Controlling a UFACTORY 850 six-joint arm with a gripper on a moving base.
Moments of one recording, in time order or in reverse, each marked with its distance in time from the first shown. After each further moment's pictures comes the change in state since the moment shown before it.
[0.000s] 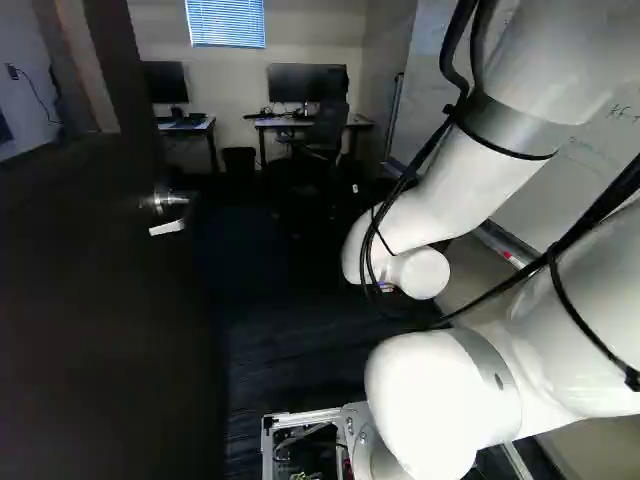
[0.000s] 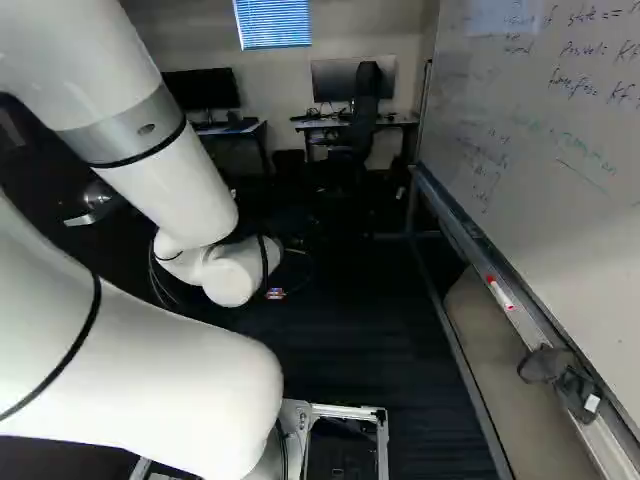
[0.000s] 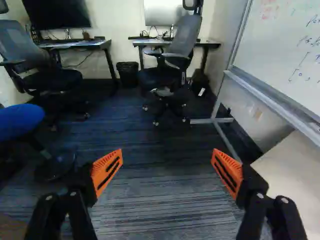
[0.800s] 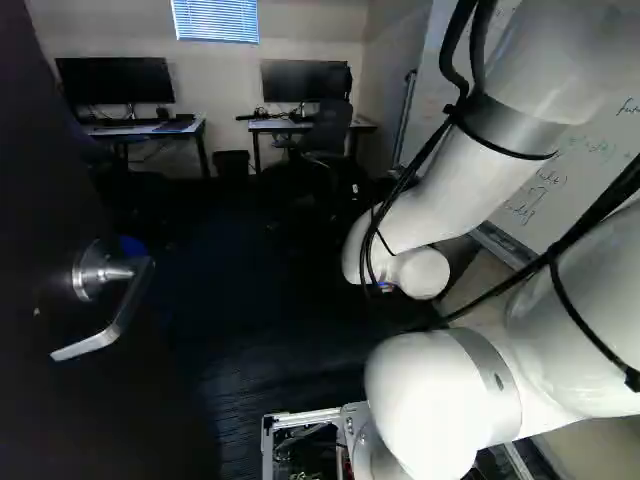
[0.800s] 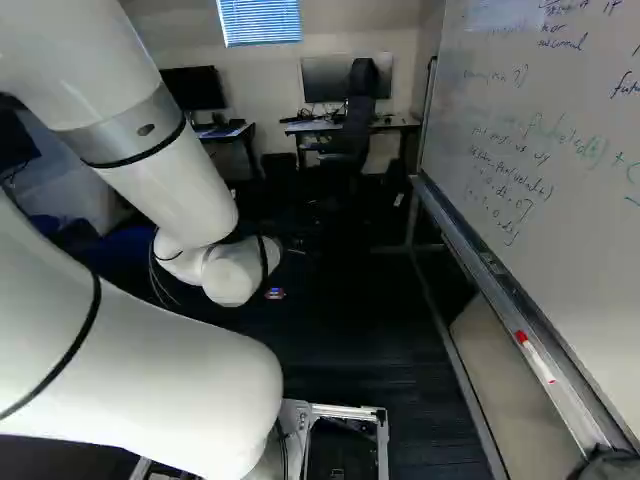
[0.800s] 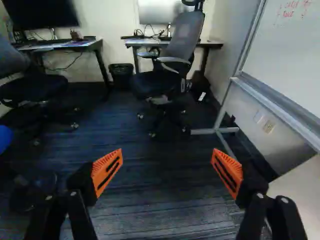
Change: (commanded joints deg) arm 0.0 0.0 0.0 0.0 0.0 0.0
